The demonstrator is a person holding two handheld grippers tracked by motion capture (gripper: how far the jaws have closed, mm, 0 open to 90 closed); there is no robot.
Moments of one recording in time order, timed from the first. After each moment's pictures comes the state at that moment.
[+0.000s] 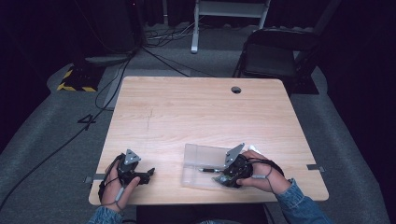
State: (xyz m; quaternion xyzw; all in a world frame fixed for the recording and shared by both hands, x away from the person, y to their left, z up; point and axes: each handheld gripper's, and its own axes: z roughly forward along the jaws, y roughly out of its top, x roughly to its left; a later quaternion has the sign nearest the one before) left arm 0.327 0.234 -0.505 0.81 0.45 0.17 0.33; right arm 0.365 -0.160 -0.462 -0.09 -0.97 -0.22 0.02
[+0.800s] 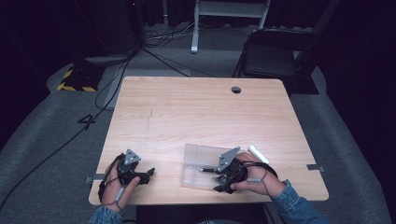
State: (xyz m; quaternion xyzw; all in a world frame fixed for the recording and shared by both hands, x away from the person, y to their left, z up) left arm 0.327 0.234 -0.505 0.81 0.45 0.17 0.33; right arm 0.355 -0.140 -0.466 -0.07 -0.96 -0.28 0.02
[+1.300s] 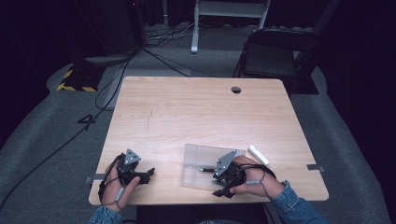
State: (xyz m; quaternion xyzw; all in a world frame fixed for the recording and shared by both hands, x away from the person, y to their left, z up) left arm 0.327 0.234 -0.505 0.81 0.45 0.17 0.33; right arm 0.347 -0.134 -0.470 -0.05 -0.96 -0.27 0.05
